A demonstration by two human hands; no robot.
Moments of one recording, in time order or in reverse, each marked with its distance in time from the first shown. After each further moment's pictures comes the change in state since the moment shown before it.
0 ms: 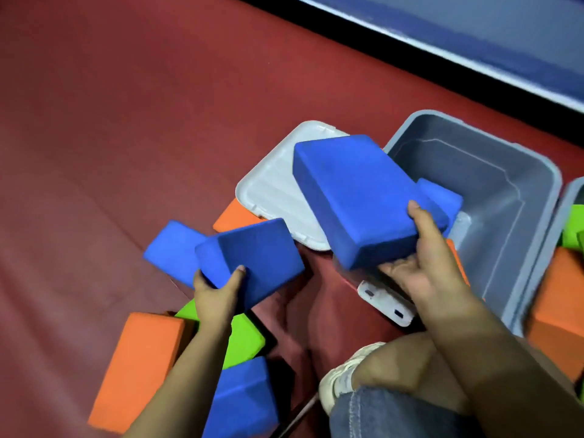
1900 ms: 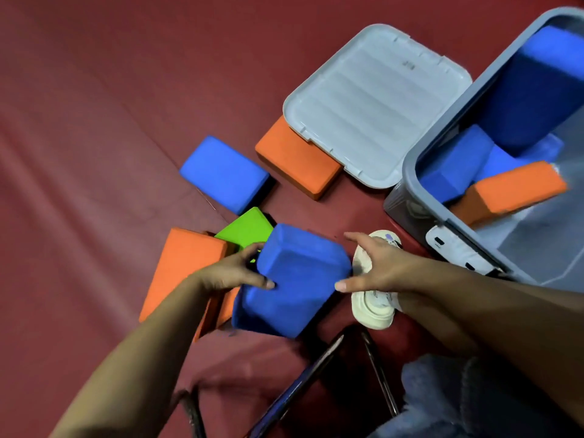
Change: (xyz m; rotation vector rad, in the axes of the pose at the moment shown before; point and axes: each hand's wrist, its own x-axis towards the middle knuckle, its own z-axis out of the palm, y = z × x) left_hand 0.050 -0.075 -0.102 0.247 -1.088 -0.309; right_hand 0.021 0.149 -0.017 -1.884 -0.782 0.109
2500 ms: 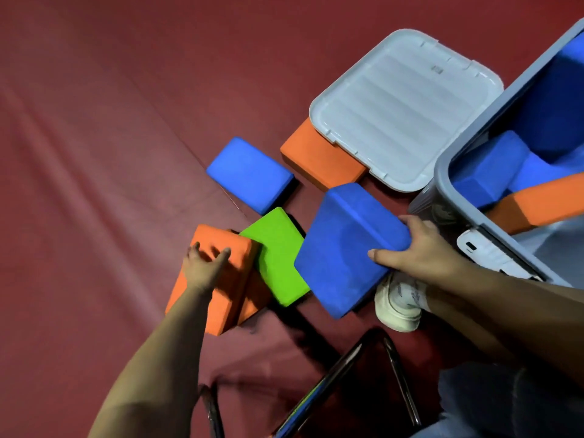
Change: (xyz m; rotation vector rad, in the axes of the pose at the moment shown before) left_hand -0.019 -0.065 -0.060 0.021 1.120 -0.170; right_hand 0.000 -0.016 0.002 0.129 0.450 0.024
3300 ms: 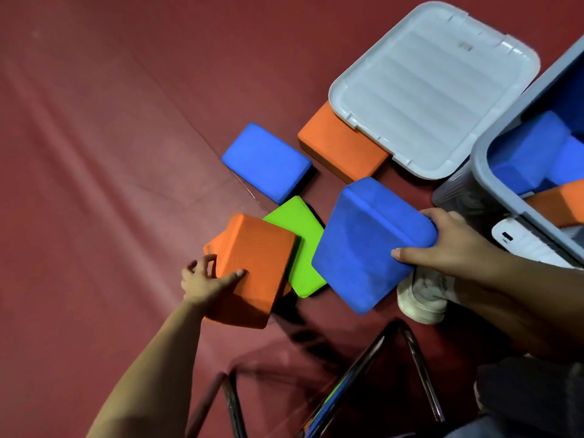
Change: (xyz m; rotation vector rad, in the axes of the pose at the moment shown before) left_hand 0.013 -0.064 -0.038 0.223 -0.145 -0.005; right_hand 0.001 -0.005 0.007 -0.120 -0.061 0.001
